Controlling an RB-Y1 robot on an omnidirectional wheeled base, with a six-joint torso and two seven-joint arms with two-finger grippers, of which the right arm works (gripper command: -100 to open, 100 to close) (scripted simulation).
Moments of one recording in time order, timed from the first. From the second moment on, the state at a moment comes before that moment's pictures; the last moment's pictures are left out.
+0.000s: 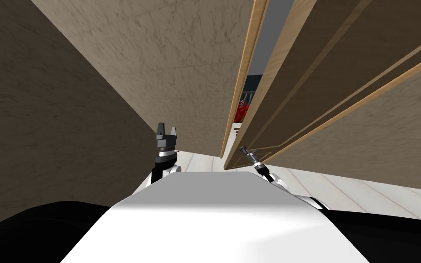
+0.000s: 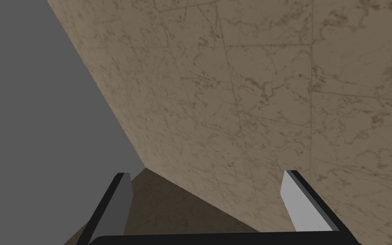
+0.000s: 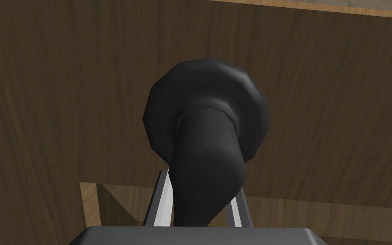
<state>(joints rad) -0.04 -0.50 -0.13 -0.52 0.32 -1.12 -0.56</state>
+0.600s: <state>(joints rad) -0.02 -0.53 -0.14 -0.44 0.34 -1.22 -0.57</state>
